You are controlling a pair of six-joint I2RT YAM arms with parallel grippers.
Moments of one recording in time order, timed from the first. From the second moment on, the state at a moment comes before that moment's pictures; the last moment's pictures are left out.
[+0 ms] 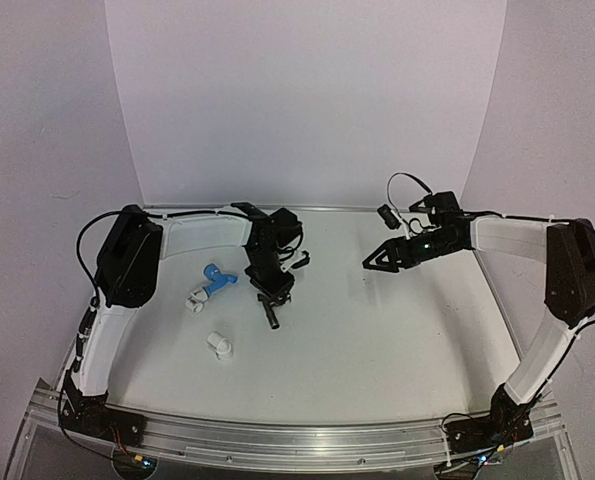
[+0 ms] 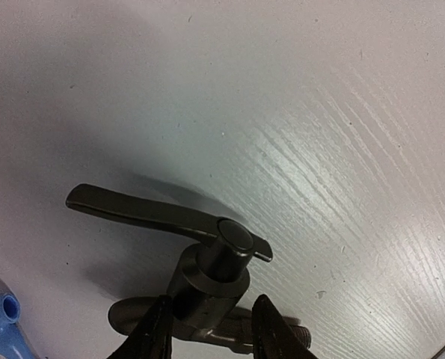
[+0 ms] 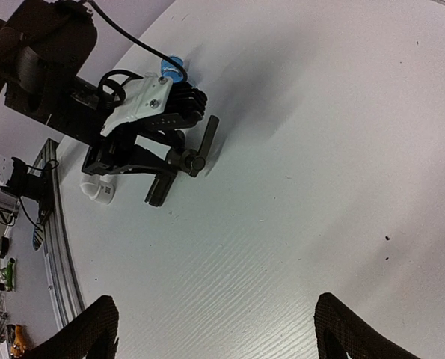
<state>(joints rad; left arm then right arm) -0.81 2.30 1.93 -0.96 0.07 0.04 0.29 1.73 1.18 -0.36 -0.82 -0.10</state>
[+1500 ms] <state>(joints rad) -0.78 1.70 1.47 -0.02 0.75 -0.36 0.32 1.55 1.21 -0.38 -0.95 -0.14</state>
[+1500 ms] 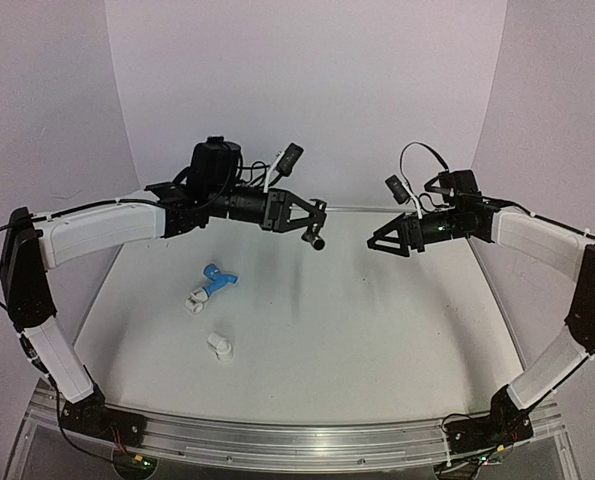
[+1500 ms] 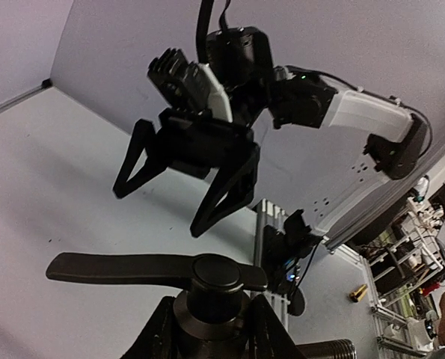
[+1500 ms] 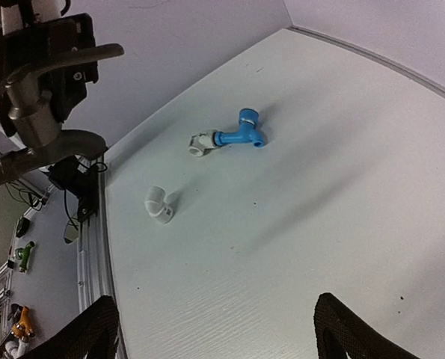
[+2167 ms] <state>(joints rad) -0.79 1.67 1.29 0.94 0.96 -0.95 0.58 1.51 1.43 -0.33 -1.14 -0.09</state>
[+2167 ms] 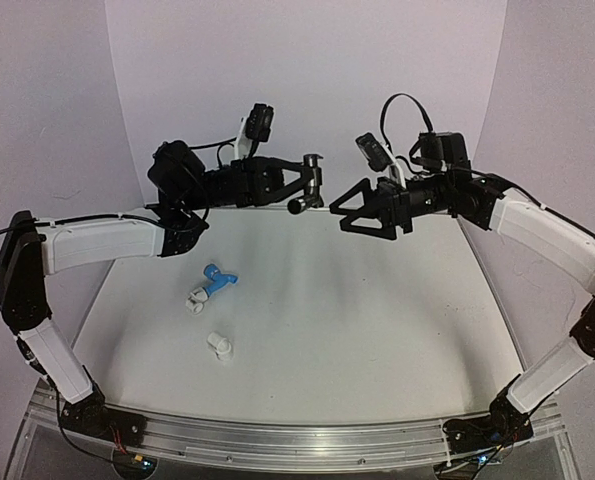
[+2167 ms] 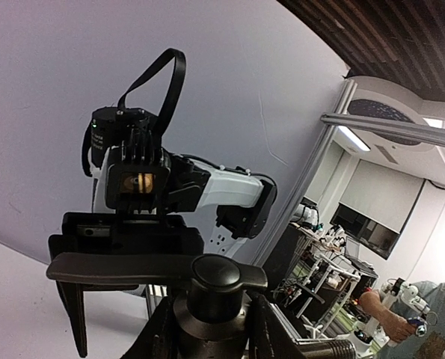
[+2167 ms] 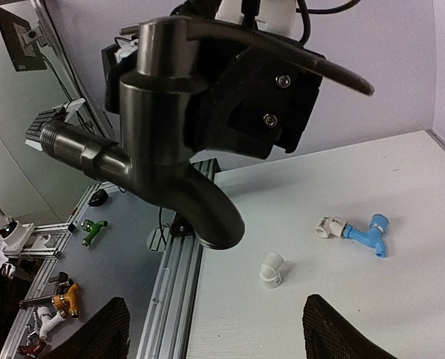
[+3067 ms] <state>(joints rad) -0.84 1.76 1.31 1.32 1.04 -1.26 0.74 1.57 1.56 -0.24 -1.26 0.14</state>
